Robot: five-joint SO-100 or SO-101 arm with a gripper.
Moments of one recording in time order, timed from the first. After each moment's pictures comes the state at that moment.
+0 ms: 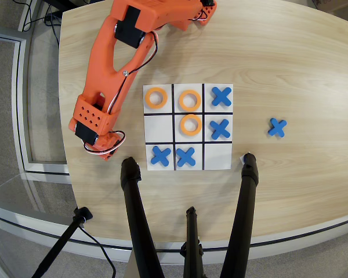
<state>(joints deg) 32.4 53.7 66.3 54.0 -80.7</state>
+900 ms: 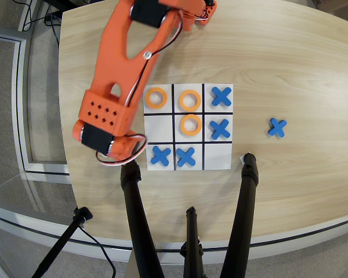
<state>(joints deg) 23.5 72.8 72.7 71.6 -76.5</state>
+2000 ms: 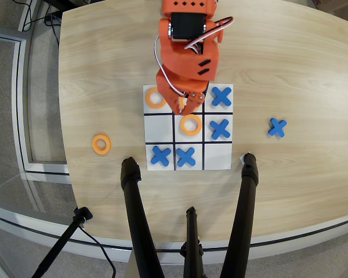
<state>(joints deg) 3.4 133.0 145.3 37.3 -76.2</state>
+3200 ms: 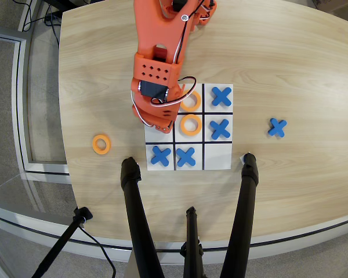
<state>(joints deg) 15.8 90.9 126.7 23.7 -80.3</state>
